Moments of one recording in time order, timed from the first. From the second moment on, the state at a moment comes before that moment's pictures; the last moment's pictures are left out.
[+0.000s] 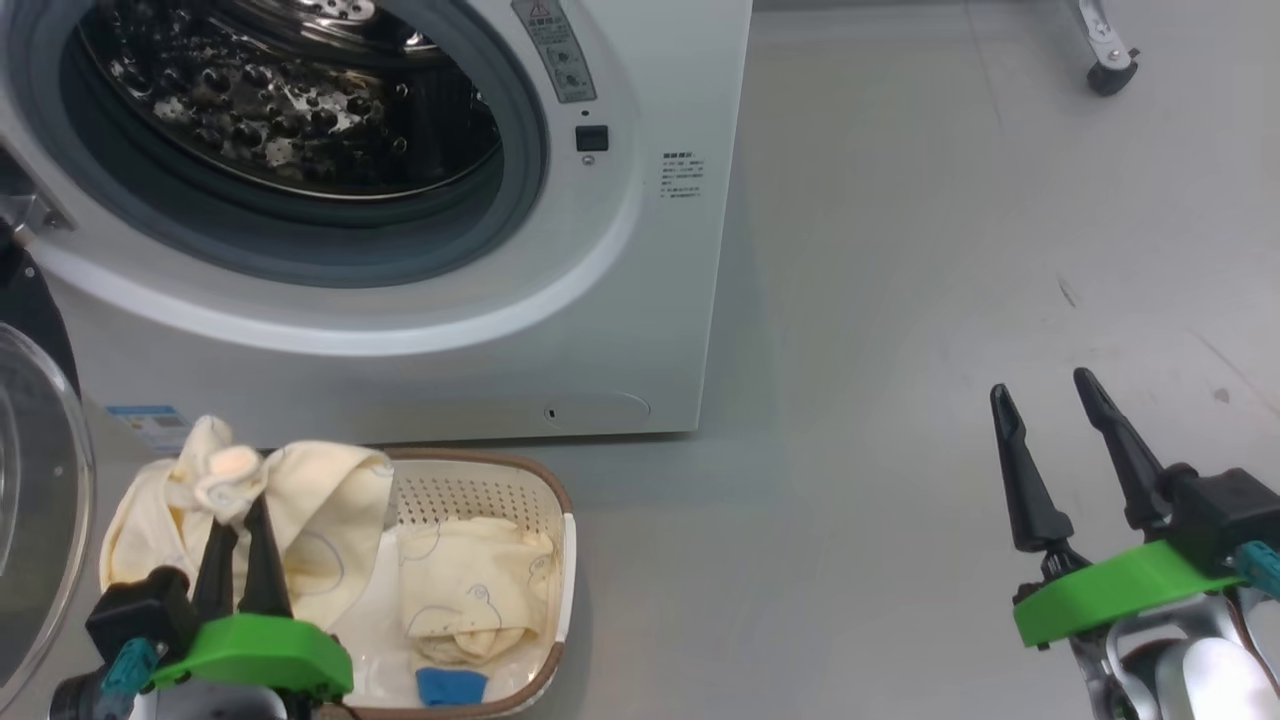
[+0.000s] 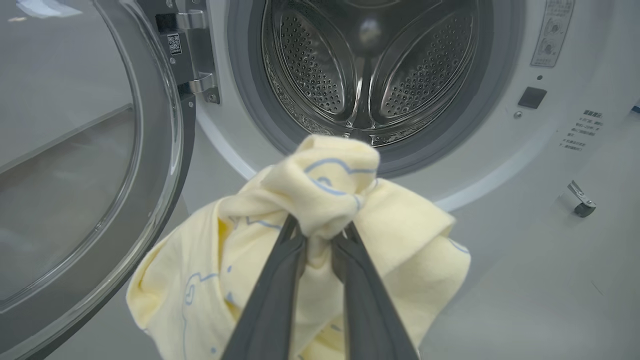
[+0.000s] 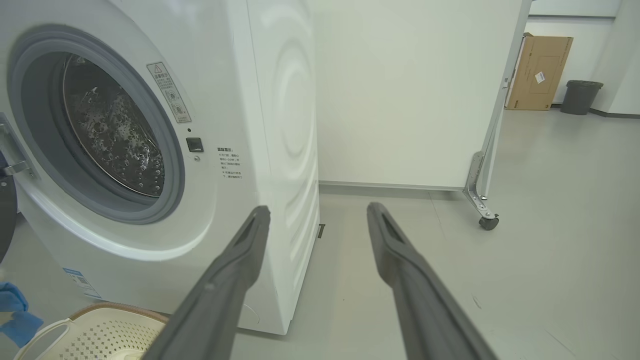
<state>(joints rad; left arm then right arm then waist) -0.08 0.20 -0.16 0.16 -0.40 0.17 -0.17 0.01 -0.04 -0.03 -0.05 0.10 0.13 -0.15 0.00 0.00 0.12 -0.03</state>
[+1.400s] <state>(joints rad) 0.02 0.22 -0.18 0.04 -0.41 0.20 -0.11 0.08 -0.04 -0.01 -0.09 0.10 0.13 -0.11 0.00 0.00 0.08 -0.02</state>
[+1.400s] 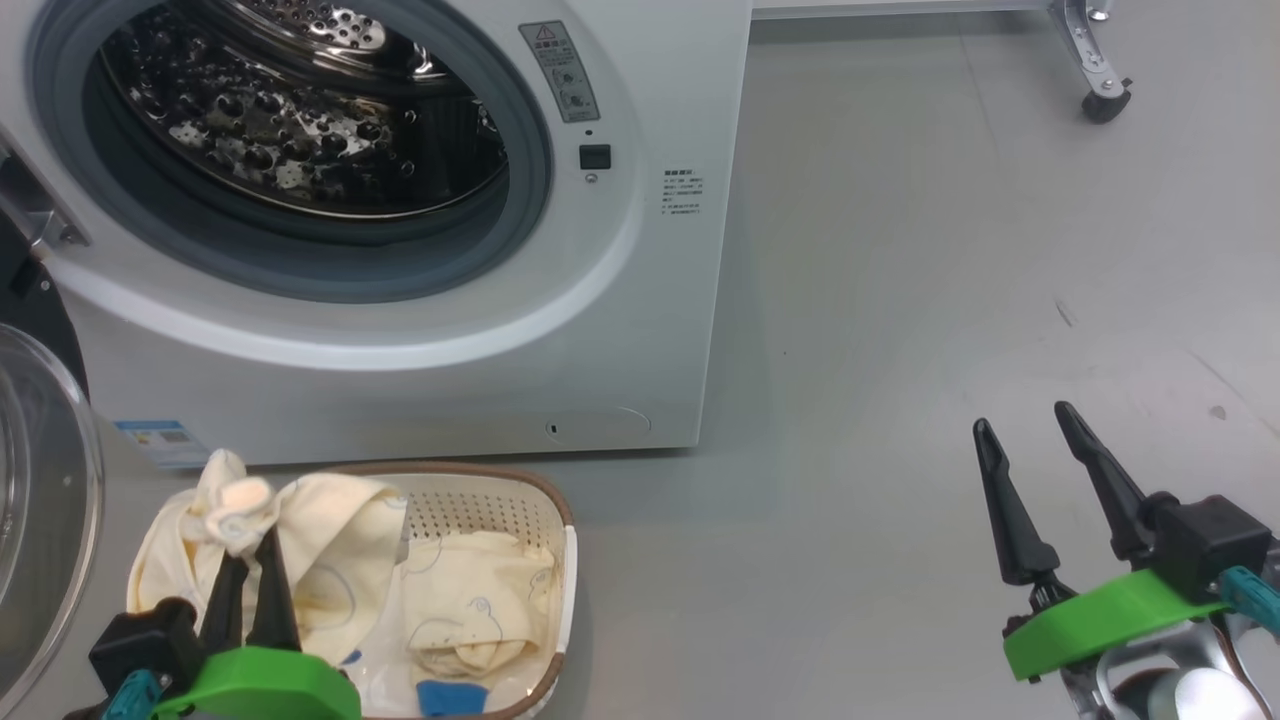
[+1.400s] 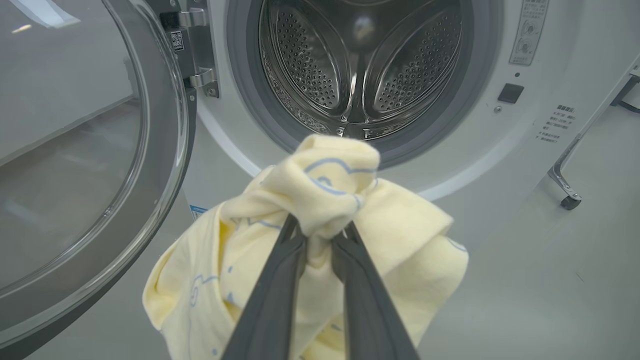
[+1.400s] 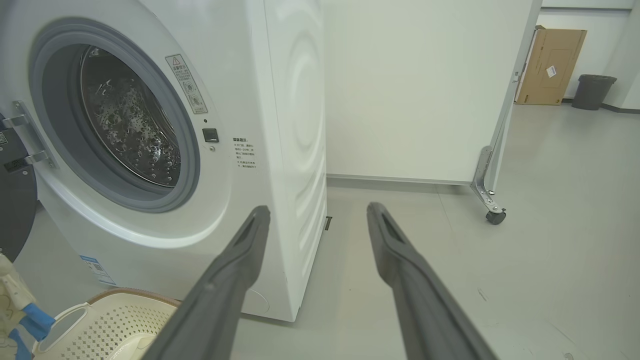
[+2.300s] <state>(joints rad) -0.54 0.33 -0.10 0.49 -0.57 0.09 0.10 -0.09 -0.04 0.07 -0.03 0.17 0.13 -0.20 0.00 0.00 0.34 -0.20</state>
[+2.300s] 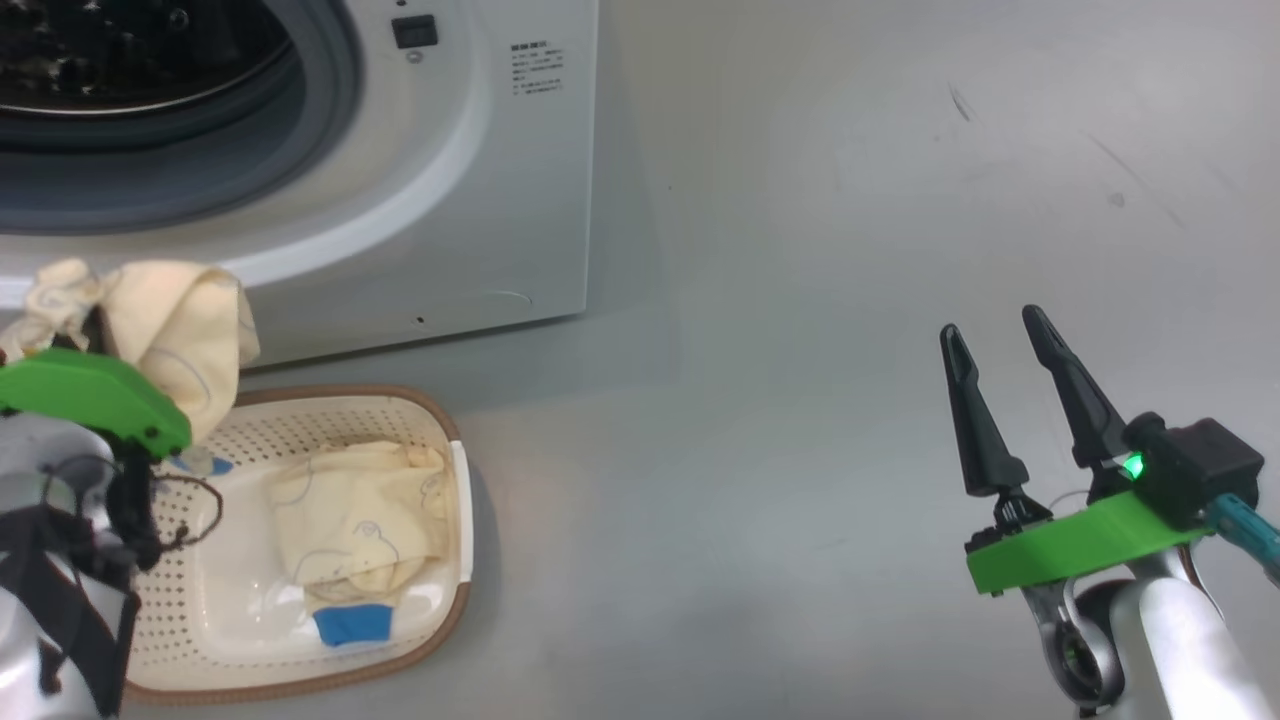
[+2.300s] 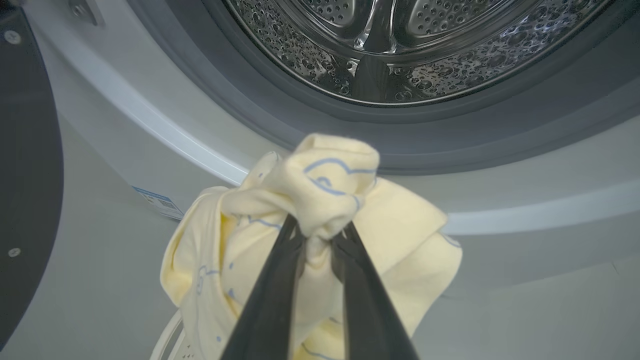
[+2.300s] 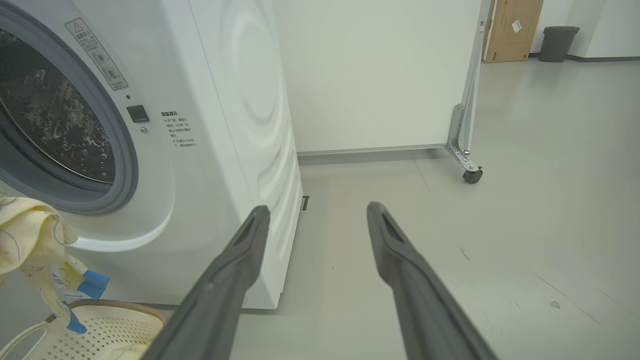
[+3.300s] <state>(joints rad) -1.19 0.60 -0.15 0.62 -0.51 0.03 0.46 -0.26 -0.04 0.15 0.01 0.28 0.13 -0.26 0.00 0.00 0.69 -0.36</state>
